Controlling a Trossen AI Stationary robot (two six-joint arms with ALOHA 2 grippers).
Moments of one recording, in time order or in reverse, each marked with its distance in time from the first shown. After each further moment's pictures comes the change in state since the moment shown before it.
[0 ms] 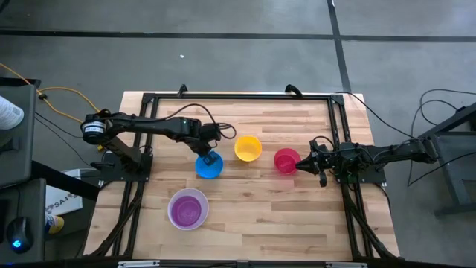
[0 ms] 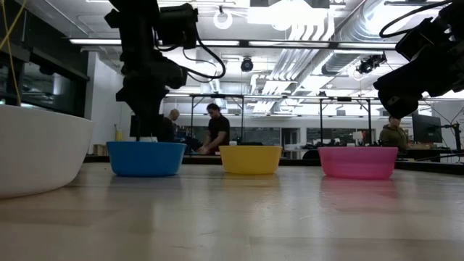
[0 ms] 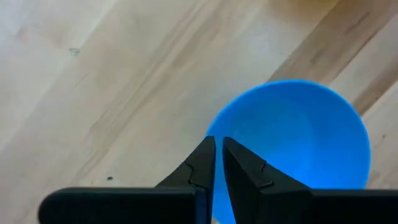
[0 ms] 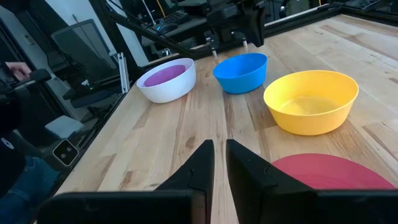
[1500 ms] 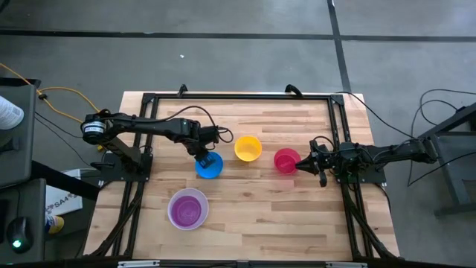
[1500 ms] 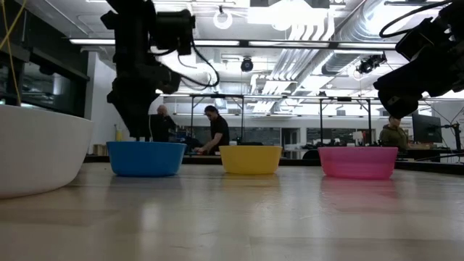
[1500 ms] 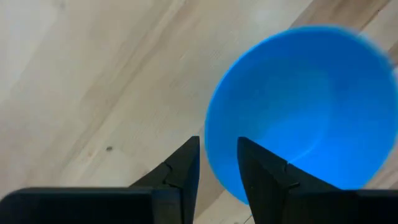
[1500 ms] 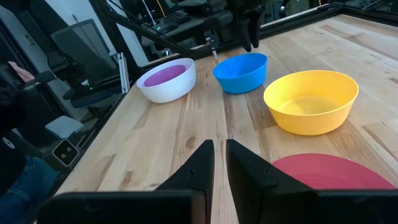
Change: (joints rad) left arm 0.000 0.000 -0.033 -0.064 0.044 0.009; right arm 0.000 0.000 0.000 0.000 0.000 0.000
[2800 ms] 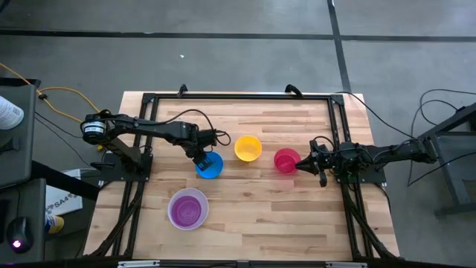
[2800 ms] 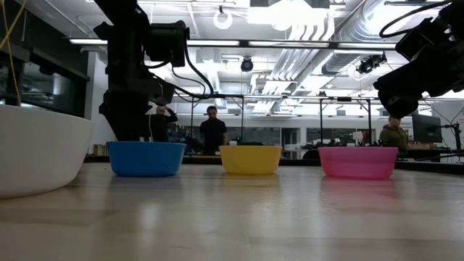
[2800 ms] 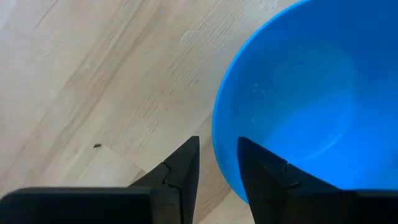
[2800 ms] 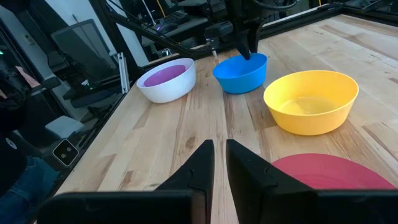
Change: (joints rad) left arm 0.000 0.000 -0.083 0.080 0.024 -0.002; right arm 0.000 0.000 0.000 0.000 0.000 0.000
